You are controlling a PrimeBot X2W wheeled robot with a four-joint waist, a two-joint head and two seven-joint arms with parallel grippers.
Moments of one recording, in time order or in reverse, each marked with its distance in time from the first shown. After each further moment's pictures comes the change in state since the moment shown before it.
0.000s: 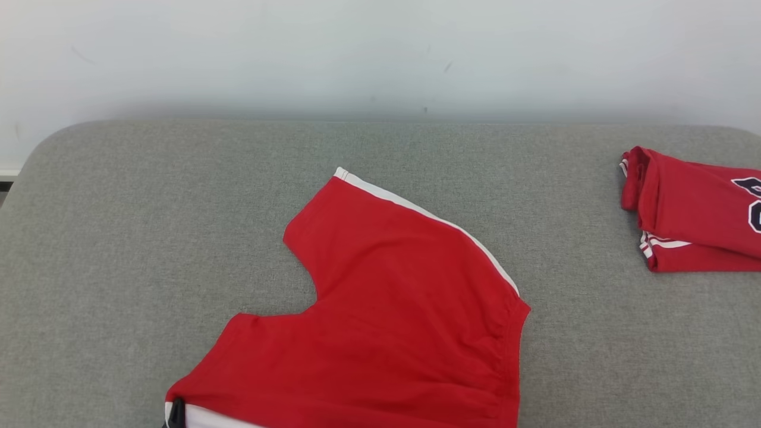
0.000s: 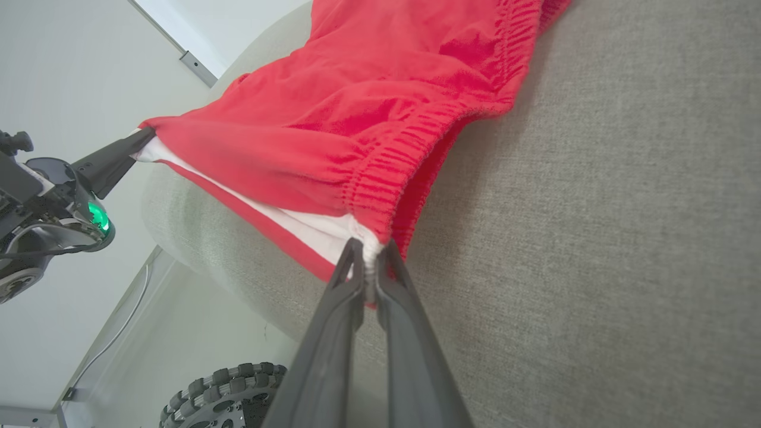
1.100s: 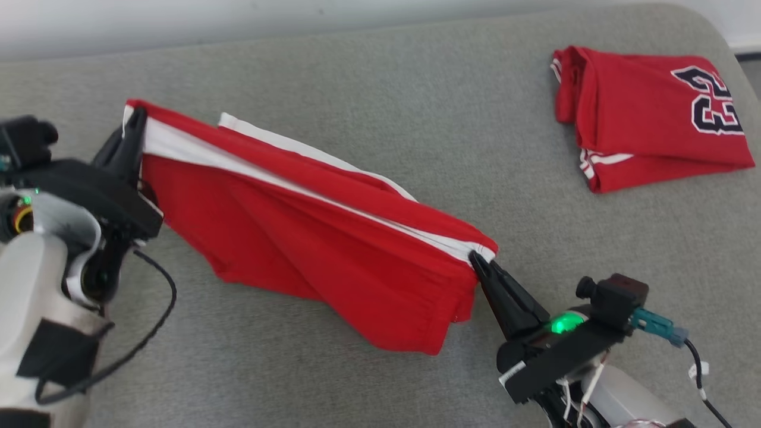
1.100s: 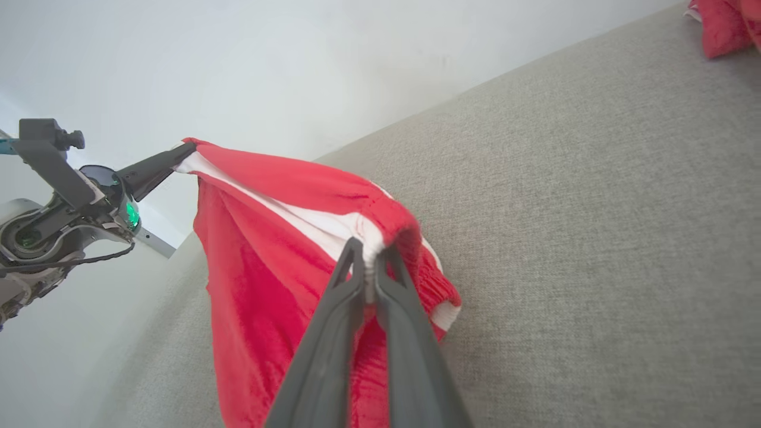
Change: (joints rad) left arm -0.845 0.184 -0.132 0.268 0.042 -0.018 0.320; right arm -0.466 0.149 -0.097 0.074 0.119 0.000 0.000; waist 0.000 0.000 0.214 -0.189
